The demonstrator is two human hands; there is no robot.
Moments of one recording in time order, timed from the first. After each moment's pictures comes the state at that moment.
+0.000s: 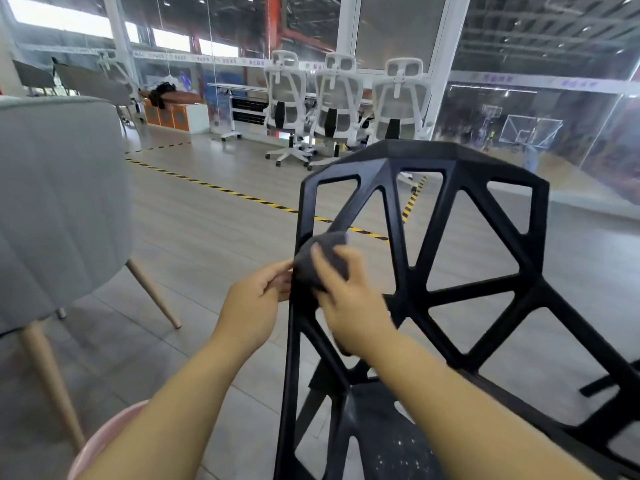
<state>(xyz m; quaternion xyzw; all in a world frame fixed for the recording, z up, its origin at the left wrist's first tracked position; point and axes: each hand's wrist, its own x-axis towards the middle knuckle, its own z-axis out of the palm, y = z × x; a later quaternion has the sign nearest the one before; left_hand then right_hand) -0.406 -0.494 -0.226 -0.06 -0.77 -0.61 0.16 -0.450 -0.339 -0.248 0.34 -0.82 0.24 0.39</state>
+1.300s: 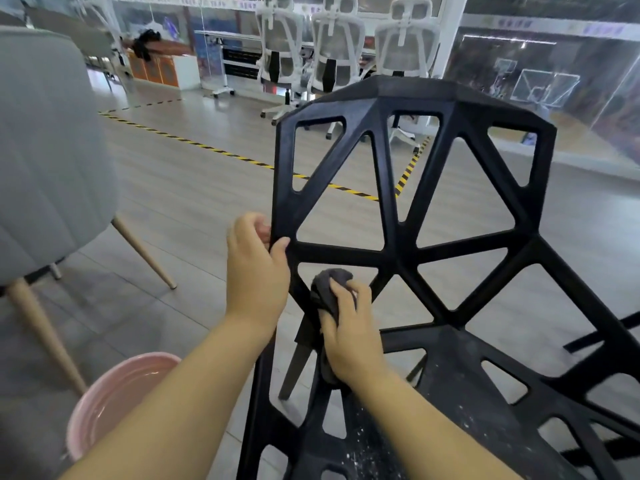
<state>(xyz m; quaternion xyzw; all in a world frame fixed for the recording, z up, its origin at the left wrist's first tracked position) -0.405 -0.446 -0.243 0.05 -0.81 -0.47 0.35 -0.400 -0.313 -0.334 0.15 -0.91 0.34 0.20</state>
